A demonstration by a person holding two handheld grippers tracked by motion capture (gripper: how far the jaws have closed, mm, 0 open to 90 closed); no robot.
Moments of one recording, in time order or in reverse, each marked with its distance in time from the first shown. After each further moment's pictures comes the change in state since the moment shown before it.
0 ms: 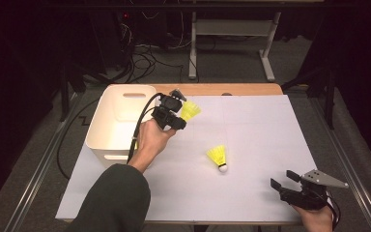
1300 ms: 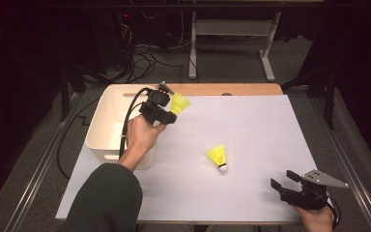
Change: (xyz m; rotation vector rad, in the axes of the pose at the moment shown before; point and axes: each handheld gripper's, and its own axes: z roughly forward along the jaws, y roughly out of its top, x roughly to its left) left arm 0.021 -0.006 -0.026 -0.047 0.026 -0.056; right arm 0.000 0.000 0.000 -0.001 0.001 -0.002
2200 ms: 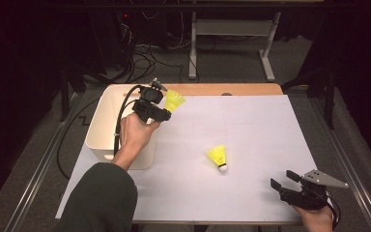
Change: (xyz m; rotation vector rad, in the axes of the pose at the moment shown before) left arm 0.013 -0.003 -0.013 -0.017 0.003 -0.024; right arm 0.000 0.000 0.000 0.001 0.000 0.001
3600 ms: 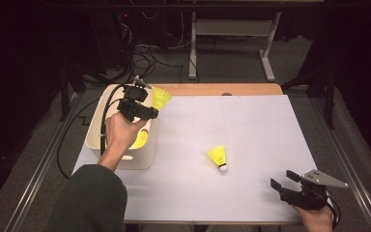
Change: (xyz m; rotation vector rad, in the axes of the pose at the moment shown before) left arm 0.029 -0.014 -0.016 -0.022 0.007 -0.053; right arm 0.000 0.000 0.000 0.003 -0.001 -0.006
